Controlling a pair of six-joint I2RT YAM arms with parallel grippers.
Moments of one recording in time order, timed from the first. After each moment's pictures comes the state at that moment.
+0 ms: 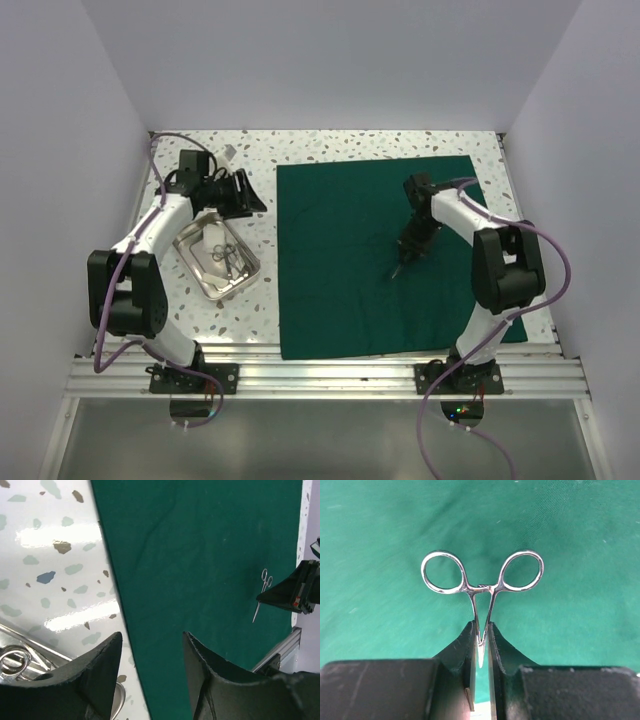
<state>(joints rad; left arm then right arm) -0.06 1.60 1.19 -0.46 0.54 -0.37 0.24 1.82 1.23 -0.92 0.04 0.86</state>
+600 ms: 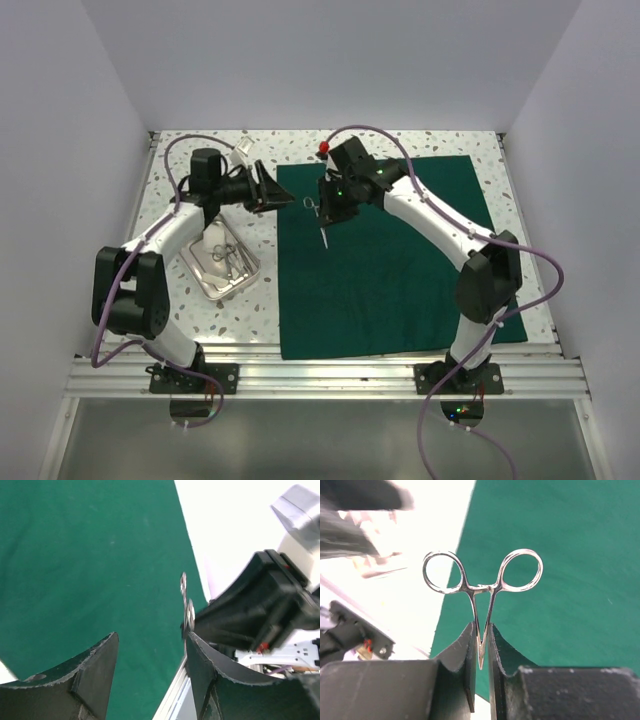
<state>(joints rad) -0.14 1.60 1.10 -0.04 0.90 -0.64 0.63 1.81 1.69 -0.84 -0.18 0.41</state>
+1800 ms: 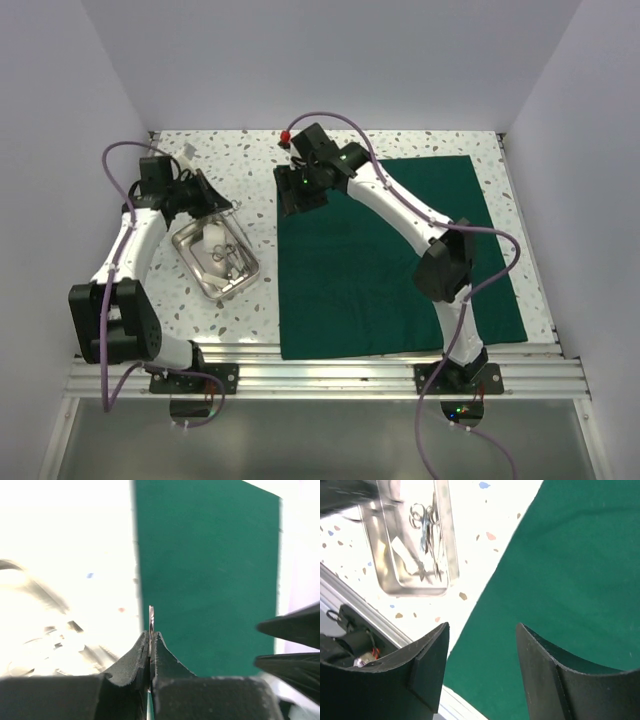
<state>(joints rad) 0.08 1.46 1.10 -0.40 0.59 -0.44 0.74 2.09 2.14 -0.97 -0.18 0.36</state>
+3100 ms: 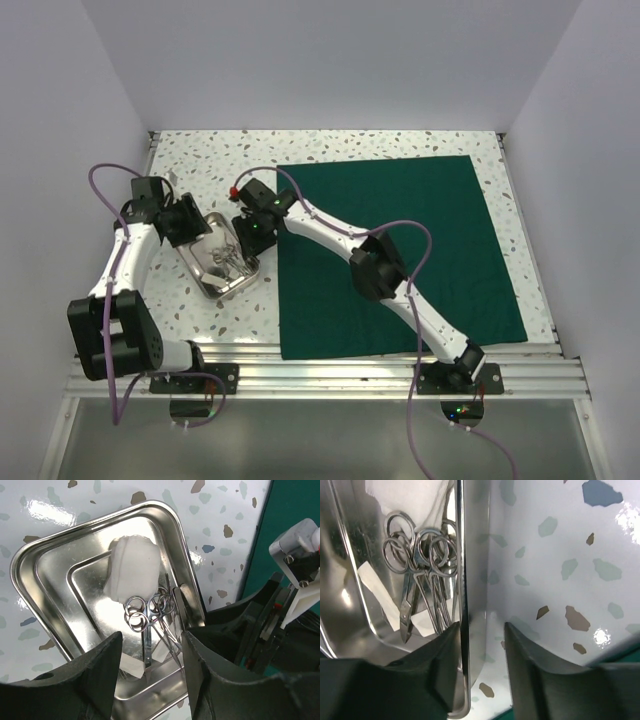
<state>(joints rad) 0.20 1.37 0.98 -0.56 0.25 -0.30 0.91 2.65 2.49 -0.86 -0.24 0.39</state>
